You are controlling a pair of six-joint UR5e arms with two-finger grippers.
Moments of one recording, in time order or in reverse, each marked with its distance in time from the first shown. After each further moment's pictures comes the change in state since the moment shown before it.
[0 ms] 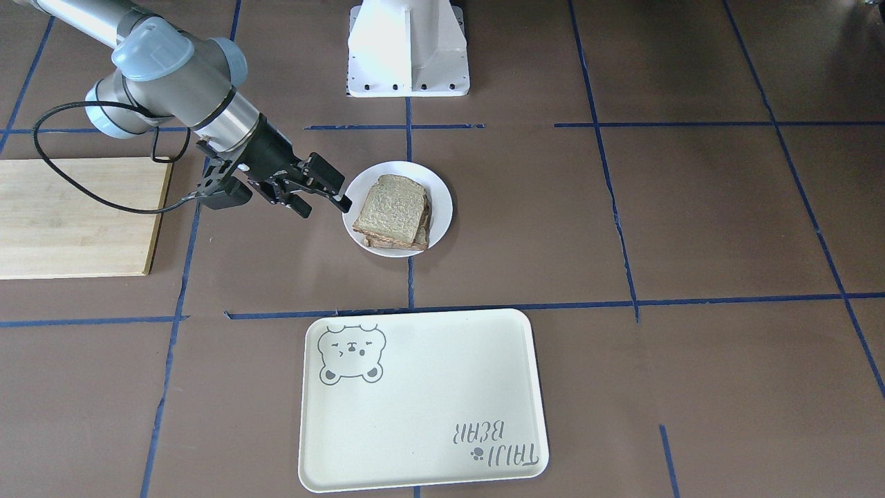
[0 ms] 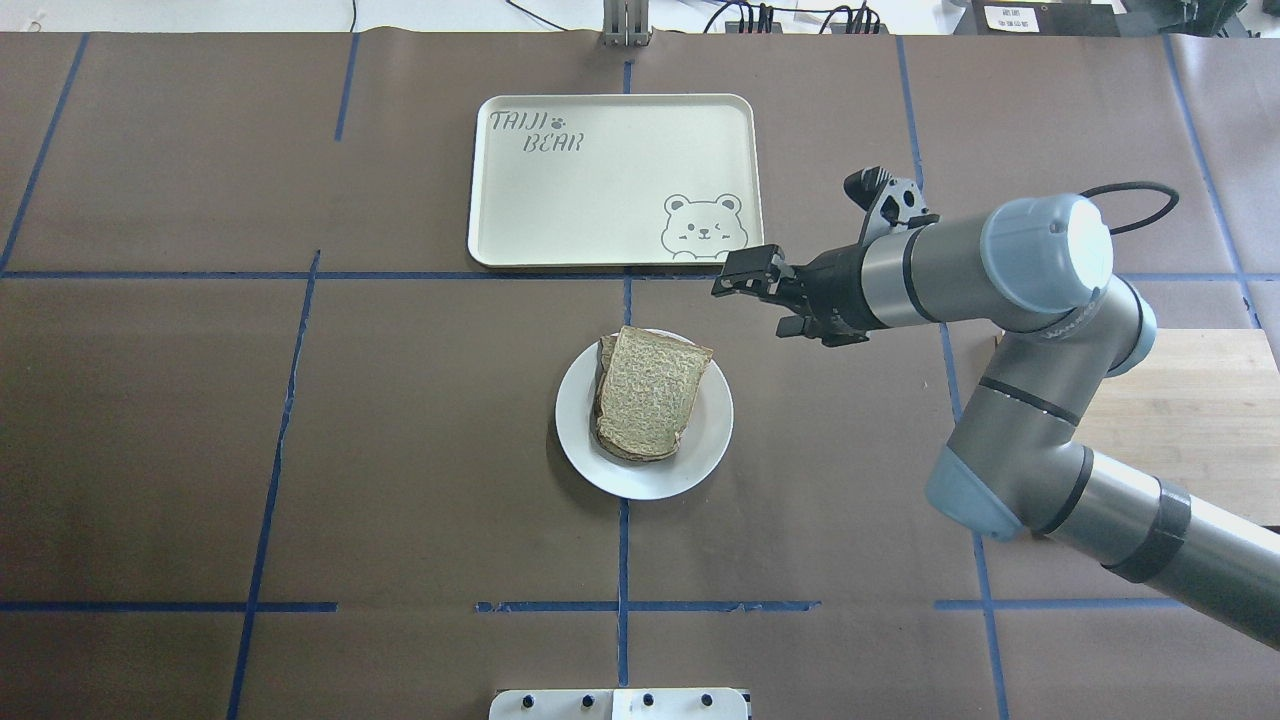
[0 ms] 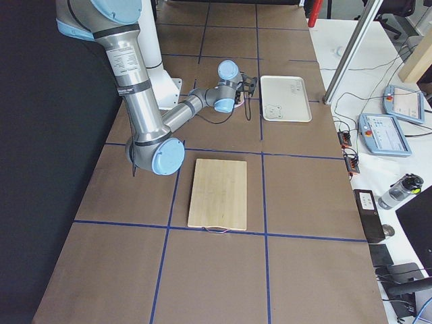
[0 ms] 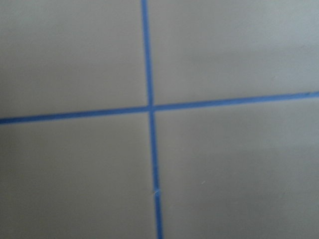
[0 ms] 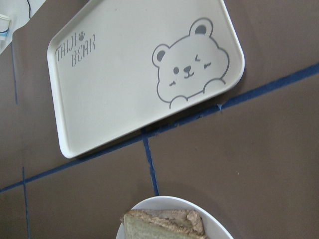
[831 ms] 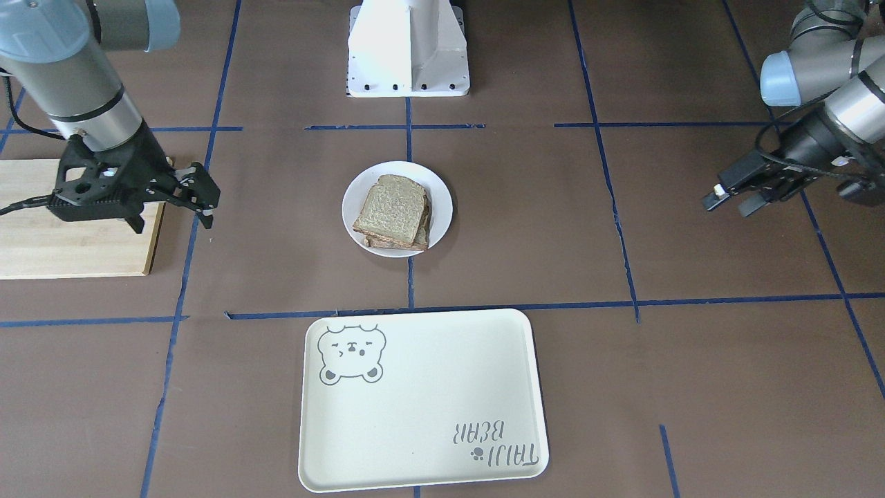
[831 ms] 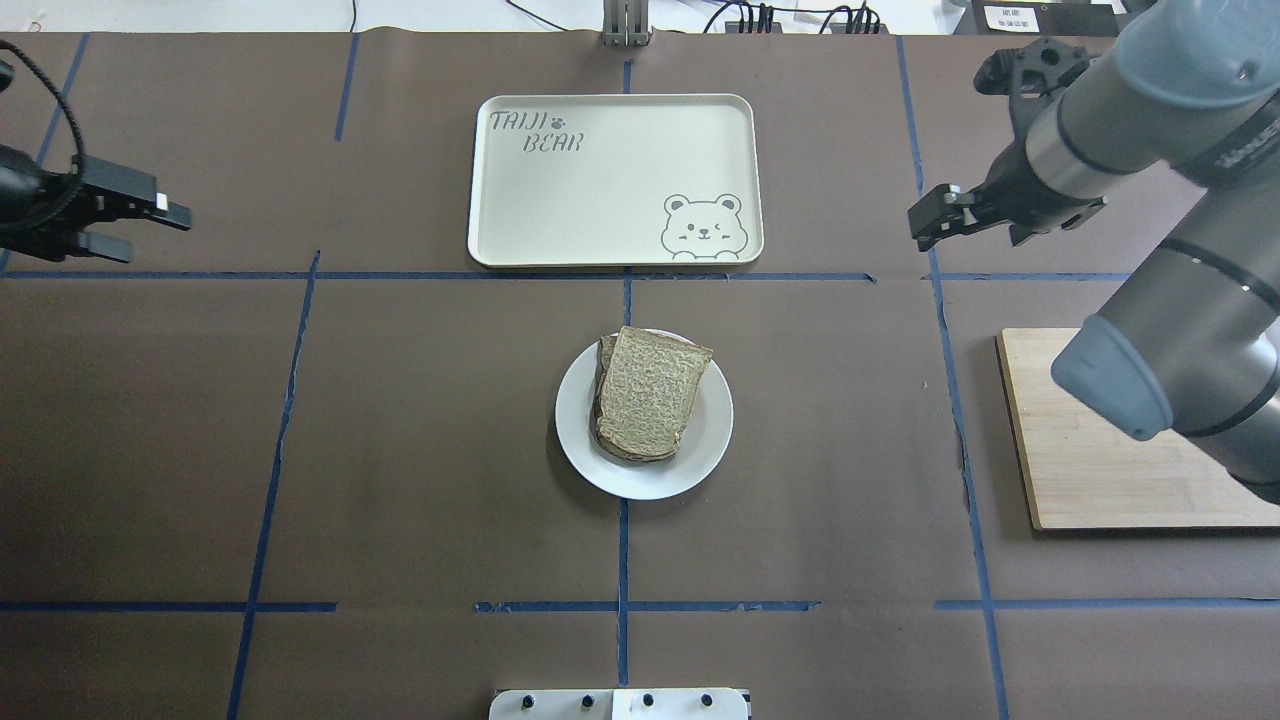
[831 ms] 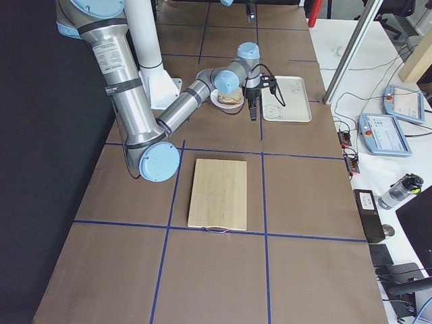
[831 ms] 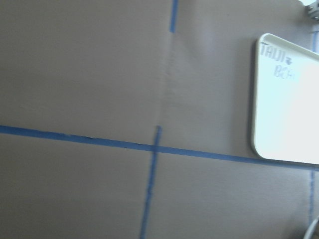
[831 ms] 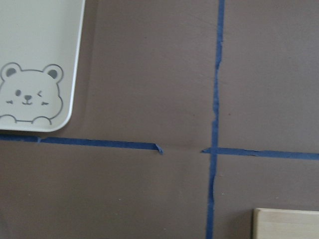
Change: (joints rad) left arm 0.399 -0.127 -0.003 -0.762 0.014 -1.167; right arm 0.262 -0.022 0.205 -0.865 0.098 -0.864
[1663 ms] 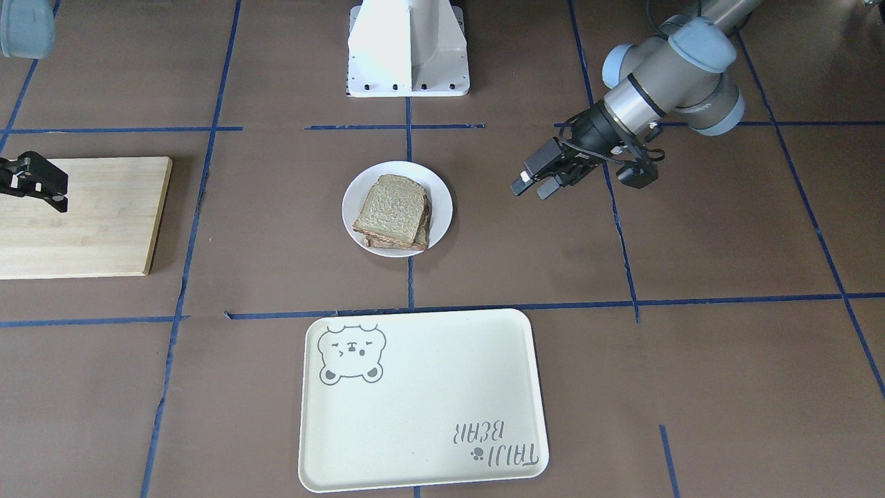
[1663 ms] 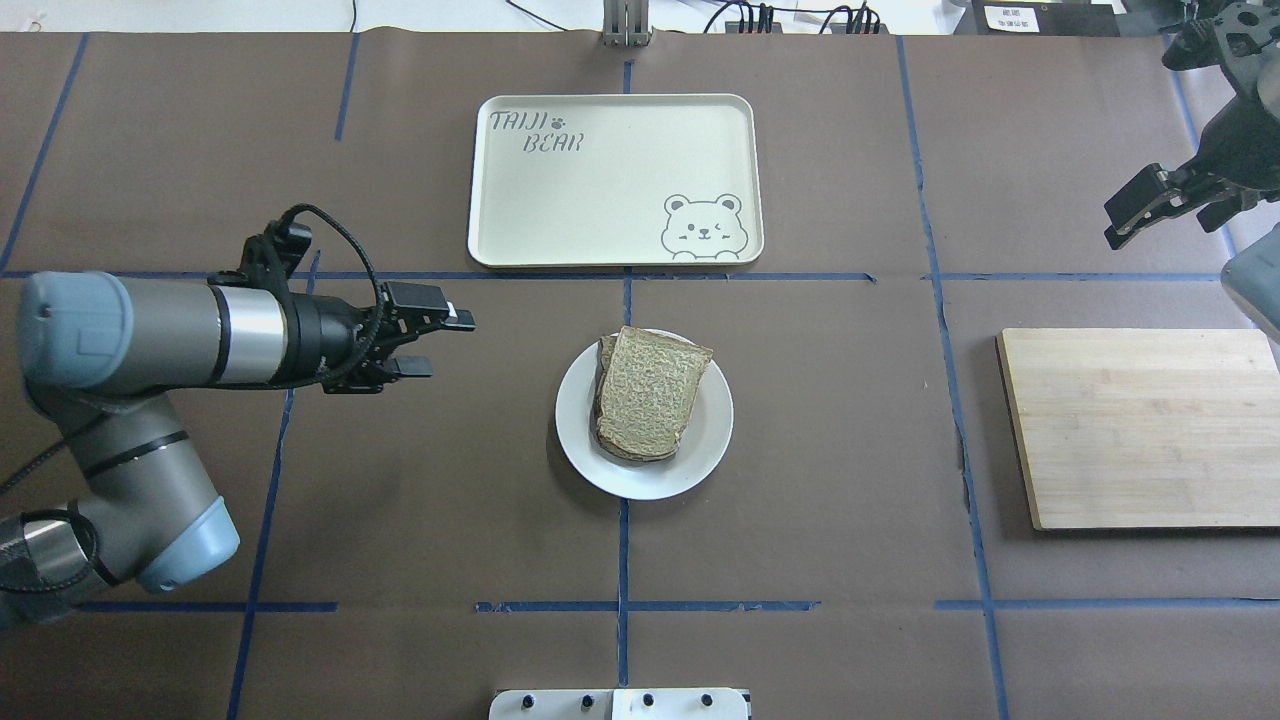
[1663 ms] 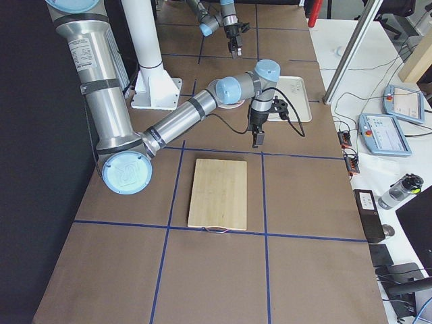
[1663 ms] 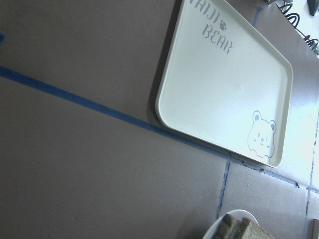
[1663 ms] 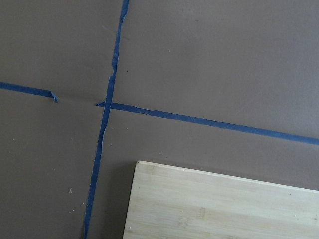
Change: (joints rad) left arm 0.495 -0.131 0.027 -0.309 0.504 -0.577; right arm 0.228 -0.110 -0.008 -0.169 0.179 -0.435
